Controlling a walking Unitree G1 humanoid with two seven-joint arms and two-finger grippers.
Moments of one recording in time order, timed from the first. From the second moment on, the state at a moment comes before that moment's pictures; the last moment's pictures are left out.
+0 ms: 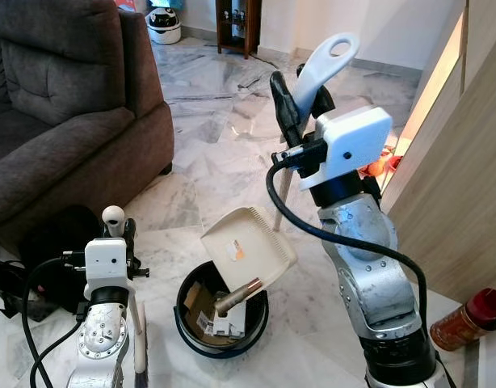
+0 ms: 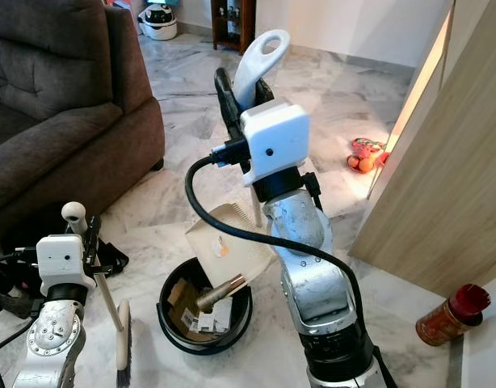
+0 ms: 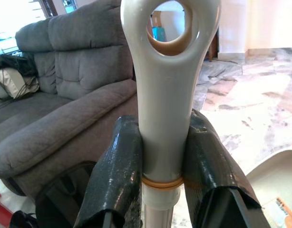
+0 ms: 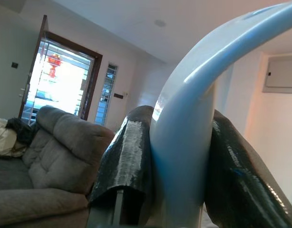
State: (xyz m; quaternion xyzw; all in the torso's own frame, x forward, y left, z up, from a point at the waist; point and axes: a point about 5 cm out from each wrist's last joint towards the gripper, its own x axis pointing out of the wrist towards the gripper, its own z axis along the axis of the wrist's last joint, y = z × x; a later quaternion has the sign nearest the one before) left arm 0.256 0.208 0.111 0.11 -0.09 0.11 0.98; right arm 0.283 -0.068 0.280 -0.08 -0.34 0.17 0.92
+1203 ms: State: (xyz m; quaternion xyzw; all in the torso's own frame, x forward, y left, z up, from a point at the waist) left arm 0.256 0.206 0.111 0.10 -0.09 0.11 0.99; right arm 0.274 -0.048 0.273 -0.11 -0.34 0.23 0.90
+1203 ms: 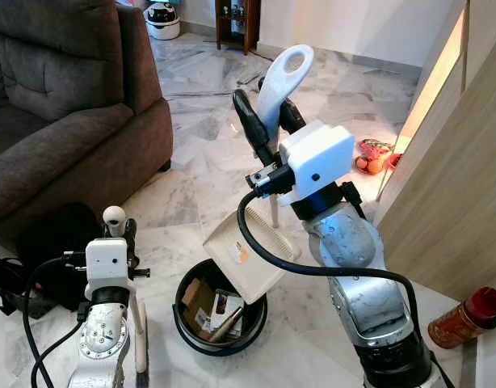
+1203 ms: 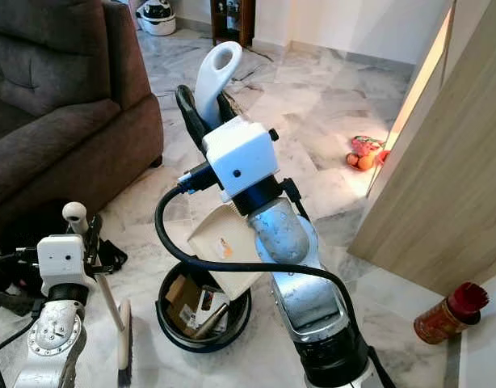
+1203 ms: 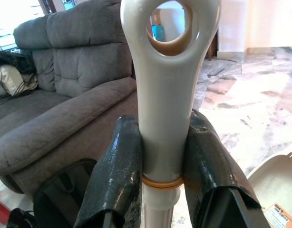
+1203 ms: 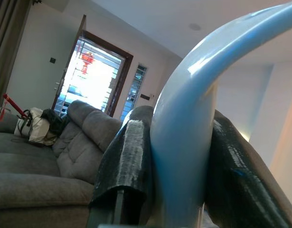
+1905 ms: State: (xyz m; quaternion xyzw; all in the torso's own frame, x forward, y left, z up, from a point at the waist) left arm 0.256 0.205 0.110 0.10 -0.09 0.11 0.99; right arm 0.294 -0.110 0.290 -0.13 -0.37 0.04 0.92
